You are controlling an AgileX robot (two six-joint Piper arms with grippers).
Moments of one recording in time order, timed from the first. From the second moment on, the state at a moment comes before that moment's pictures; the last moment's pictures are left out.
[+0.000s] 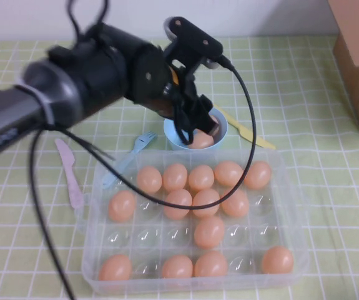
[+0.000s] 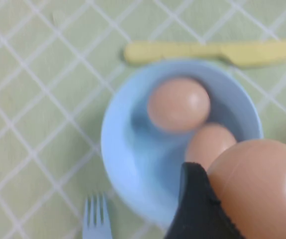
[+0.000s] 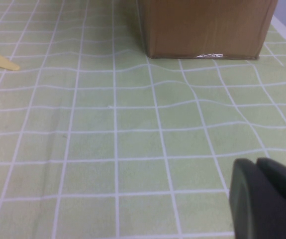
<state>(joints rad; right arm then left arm) -0.06 -0.01 0.03 -0.02 0.37 0.05 -0.65 1.84 -1.55 0.09 0.62 0.15</state>
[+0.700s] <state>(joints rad) -0.06 -0.01 0.03 -0.02 0.37 0.05 -0.58 2.06 -1.60 0.09 0.40 0.12</state>
